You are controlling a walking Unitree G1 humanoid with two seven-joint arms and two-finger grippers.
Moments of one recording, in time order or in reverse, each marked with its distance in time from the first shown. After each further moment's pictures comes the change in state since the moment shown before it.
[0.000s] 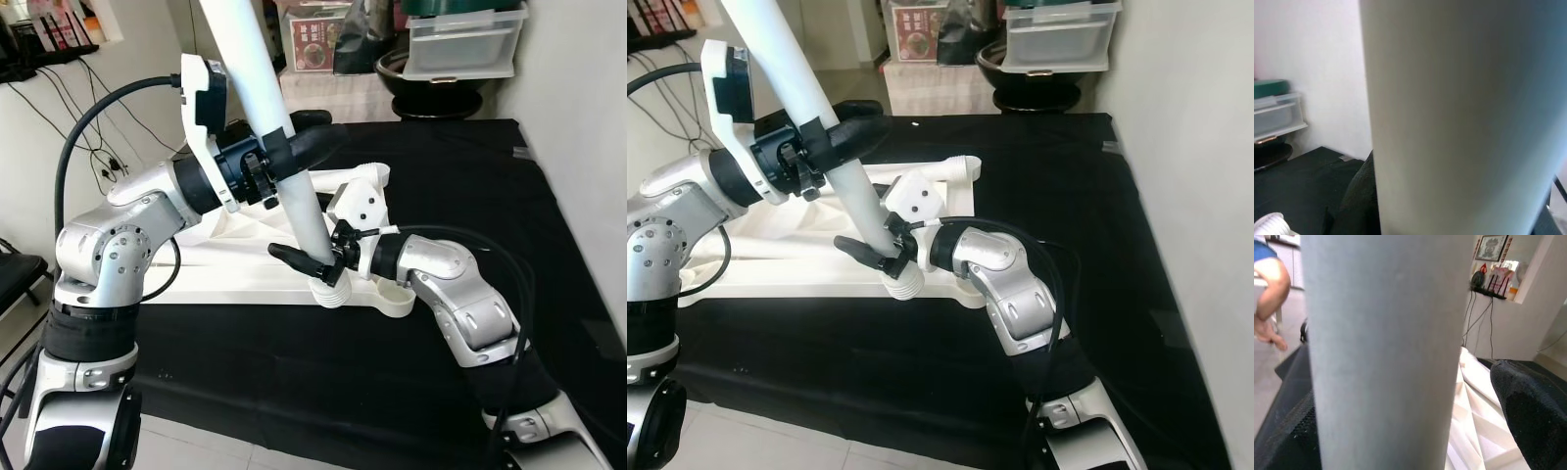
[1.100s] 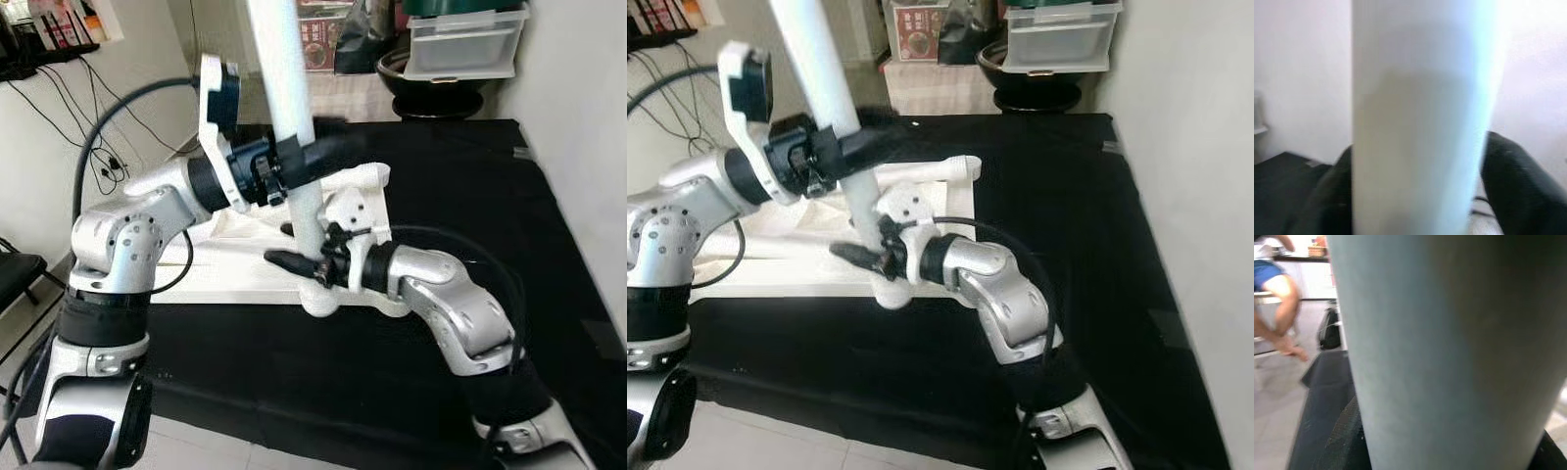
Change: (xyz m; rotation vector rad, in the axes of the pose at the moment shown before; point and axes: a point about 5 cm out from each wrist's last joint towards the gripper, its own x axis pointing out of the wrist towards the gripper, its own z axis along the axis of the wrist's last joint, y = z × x) left arm 0.018 -0.003 0.001 -0.025 -0.006 -0.101; right arm 0.006 0.007 -0.003 0.172 0.069 -0.027
